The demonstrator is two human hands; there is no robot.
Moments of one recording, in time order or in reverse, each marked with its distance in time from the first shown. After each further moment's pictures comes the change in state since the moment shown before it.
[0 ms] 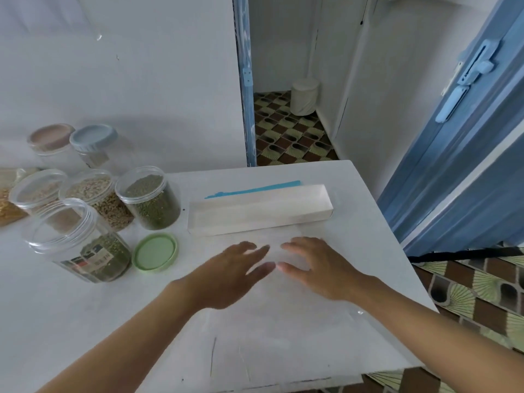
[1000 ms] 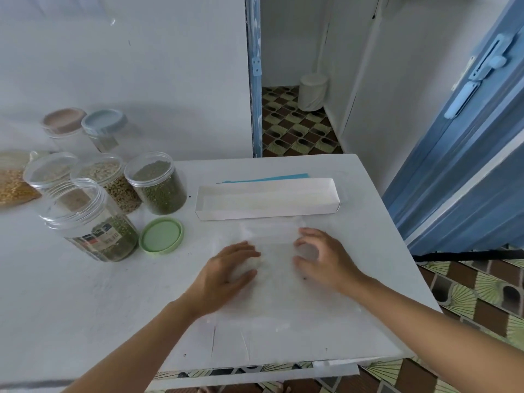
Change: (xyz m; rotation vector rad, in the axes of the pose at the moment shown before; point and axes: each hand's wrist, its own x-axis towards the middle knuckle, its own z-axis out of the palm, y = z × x) left_hand -0.009 -0.049 0.076 -0.376 0.491 0.152; right_hand 0.002 0.026 0.029 0.186 0.238 0.036
